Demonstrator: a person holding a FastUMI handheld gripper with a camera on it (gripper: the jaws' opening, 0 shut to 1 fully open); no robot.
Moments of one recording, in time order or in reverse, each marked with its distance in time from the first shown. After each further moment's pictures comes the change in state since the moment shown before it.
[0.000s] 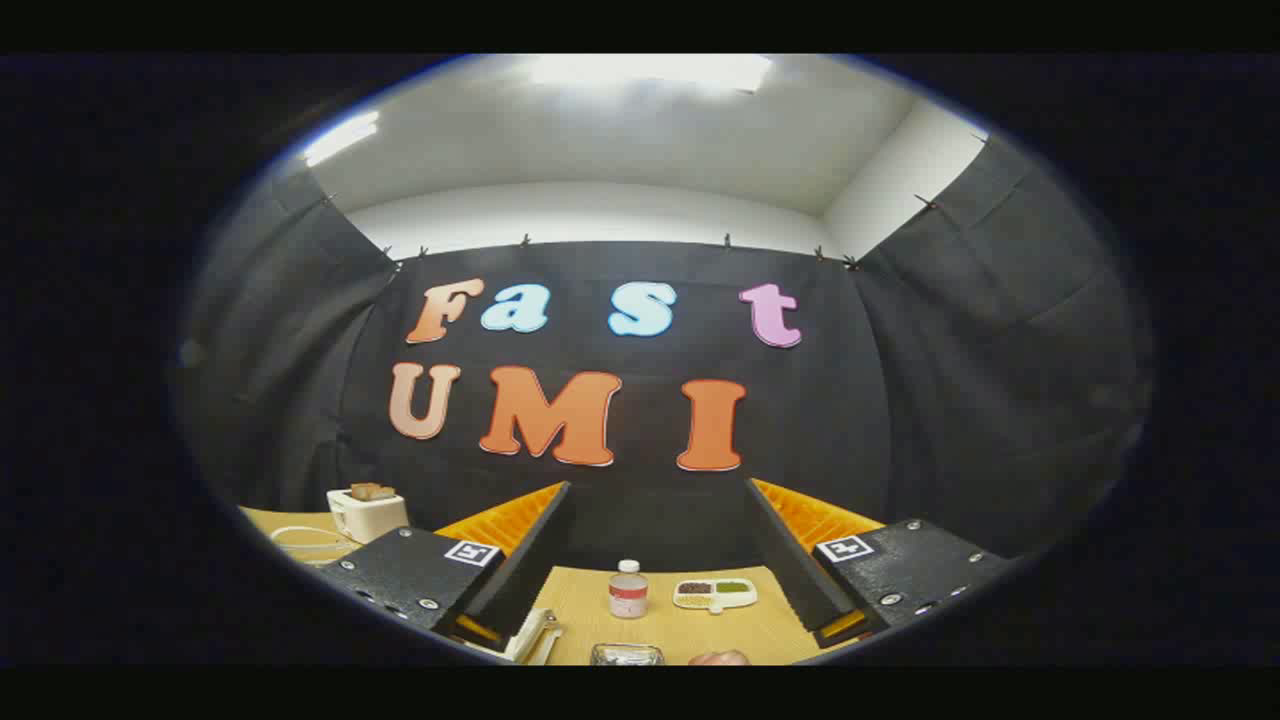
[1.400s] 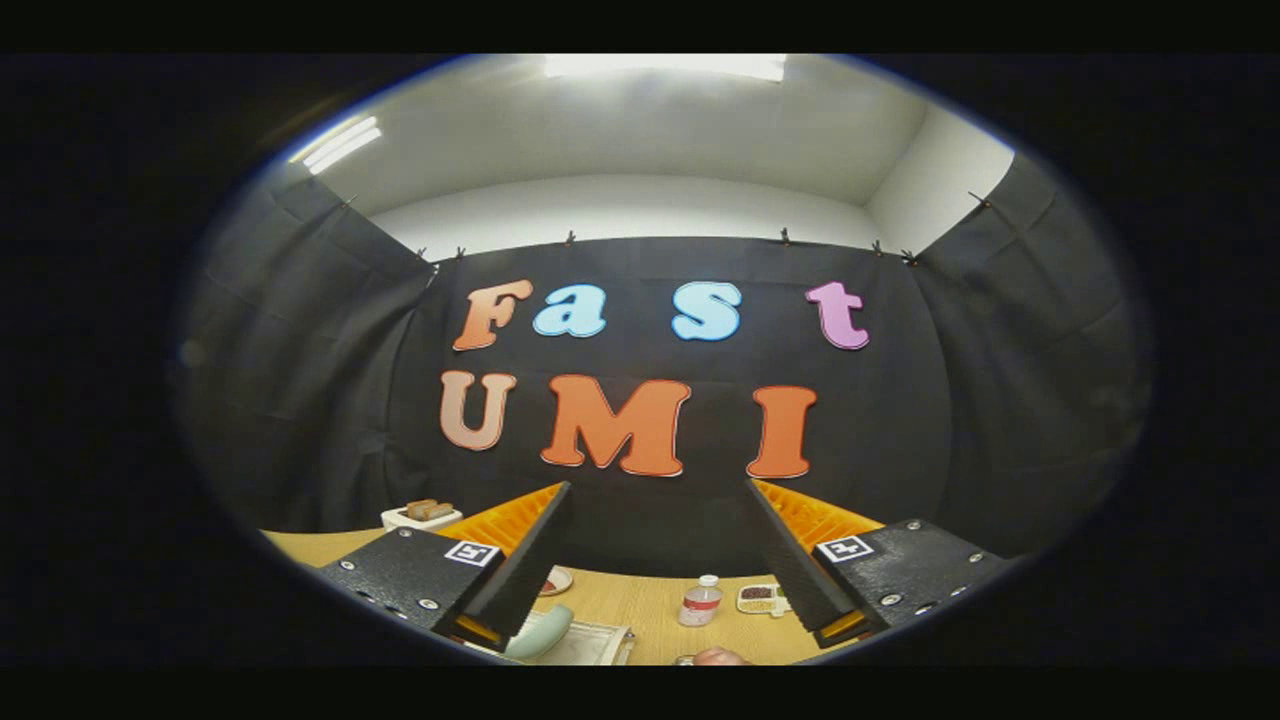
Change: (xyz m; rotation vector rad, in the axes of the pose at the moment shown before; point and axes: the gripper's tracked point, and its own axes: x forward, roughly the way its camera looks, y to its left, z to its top) arm 0.026 0.084 0.034 0.015 0.065 0.124
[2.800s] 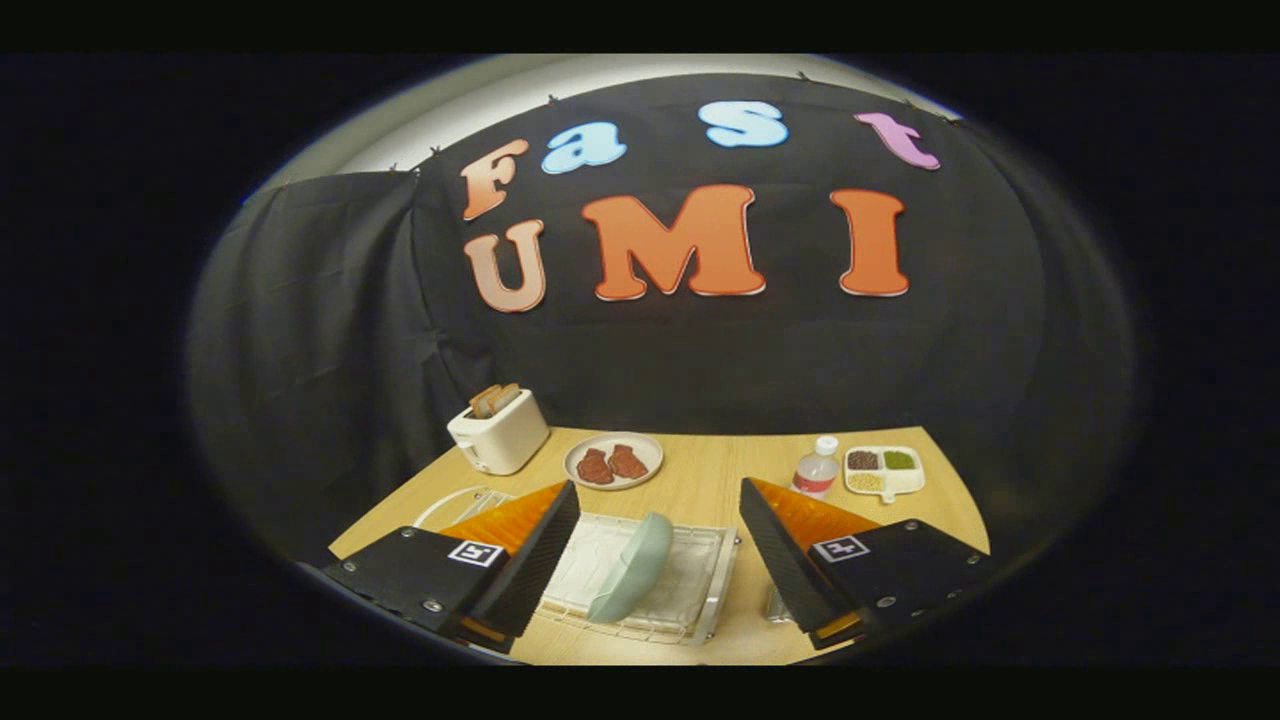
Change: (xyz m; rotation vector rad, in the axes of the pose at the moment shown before) arm 0.017 0.079 -0.159 0.192 0.726 0.202
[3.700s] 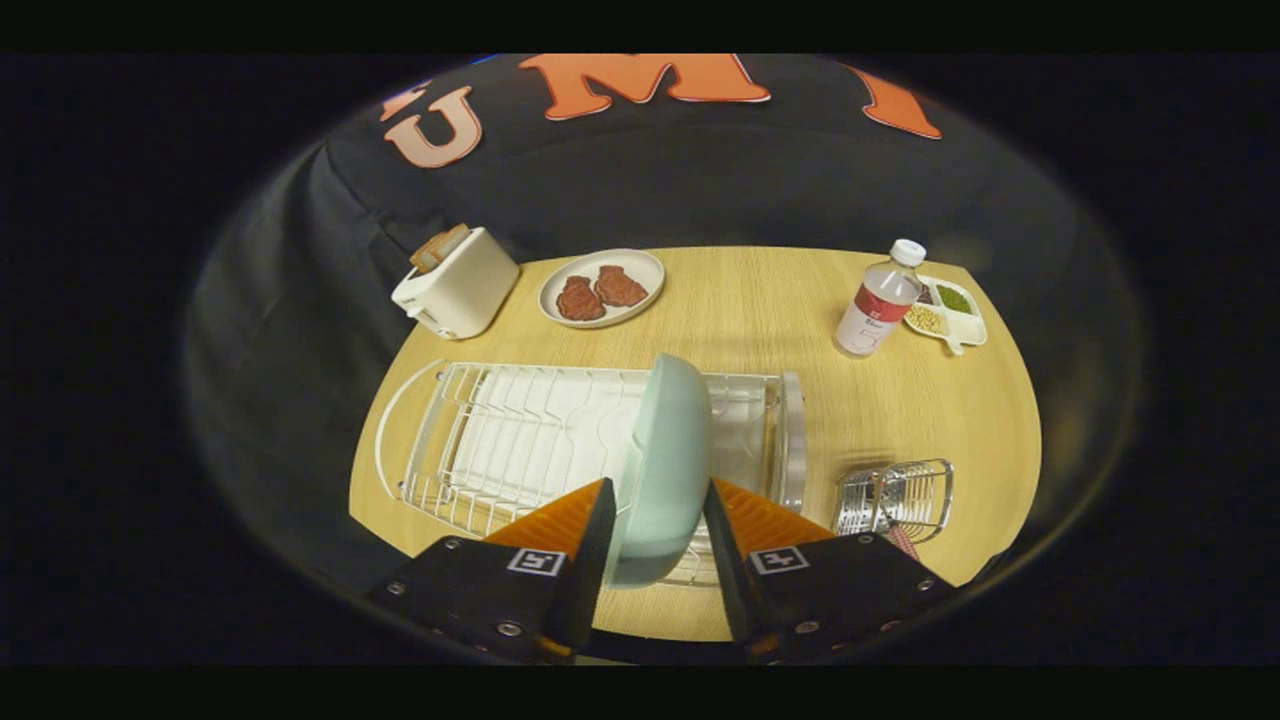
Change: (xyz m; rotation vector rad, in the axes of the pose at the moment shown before) arm 0.049 0.017 -0.142 0.069 0.631 -0.044
